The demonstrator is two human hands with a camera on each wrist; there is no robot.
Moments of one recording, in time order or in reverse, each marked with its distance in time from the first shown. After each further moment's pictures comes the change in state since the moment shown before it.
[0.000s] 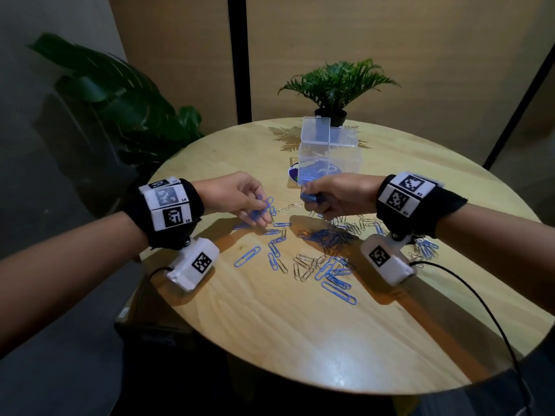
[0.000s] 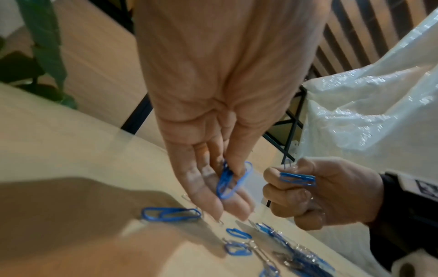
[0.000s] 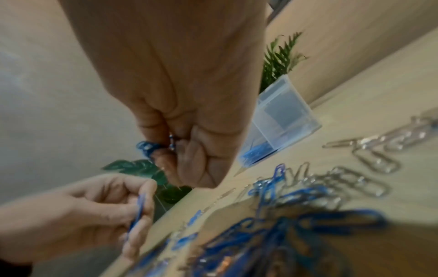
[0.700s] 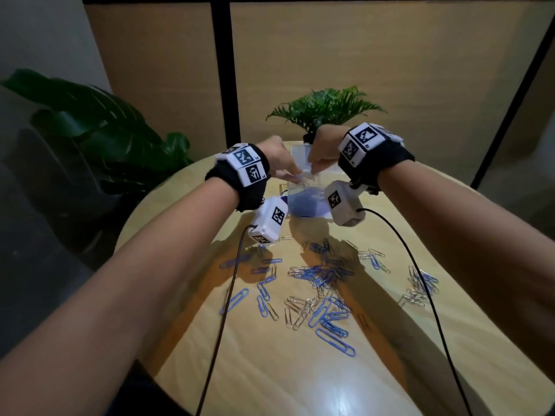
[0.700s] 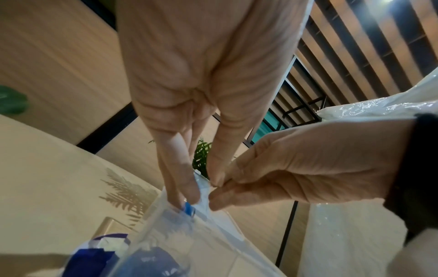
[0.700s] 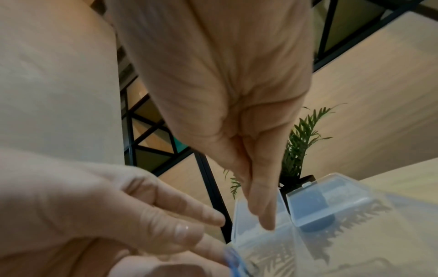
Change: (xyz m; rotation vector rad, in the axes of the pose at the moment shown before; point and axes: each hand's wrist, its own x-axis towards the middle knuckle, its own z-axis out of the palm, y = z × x) left_hand 0.112 0.101 -0.014 -0.162 0.330 -0.048; right_hand 0.050 -0.082 -0.095 -0.781 0.746 0.178
